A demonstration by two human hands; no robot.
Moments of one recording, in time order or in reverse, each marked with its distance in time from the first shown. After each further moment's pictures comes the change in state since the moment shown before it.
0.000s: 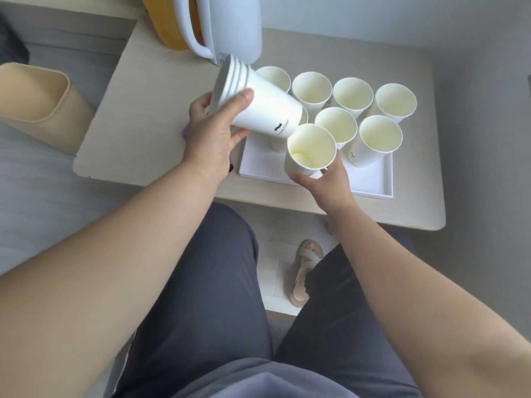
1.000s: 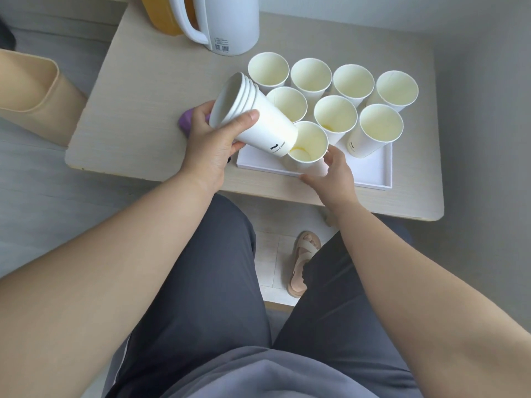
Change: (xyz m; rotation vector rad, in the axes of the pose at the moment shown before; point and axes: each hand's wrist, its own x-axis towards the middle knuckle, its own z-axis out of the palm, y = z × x) left_hand -0.007 -0.024 -0.017 0.196 -0.044 0.010; right_hand -0.004 0.011 -0.007 -0.204 0.023 0.143
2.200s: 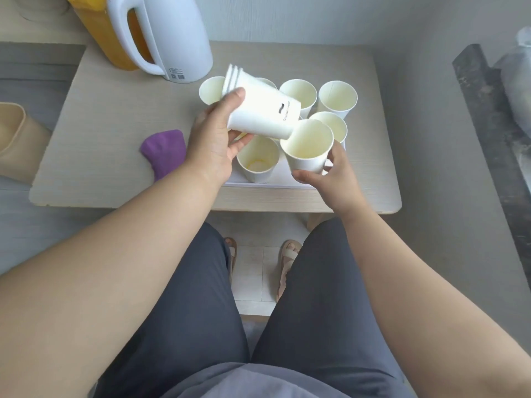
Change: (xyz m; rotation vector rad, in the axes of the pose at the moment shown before) left_hand -0.016 0.022 0.086 -0.156 -0.103 -0.111; right_hand -0.017 0.002 -0.080 0.220 0.028 -0.163
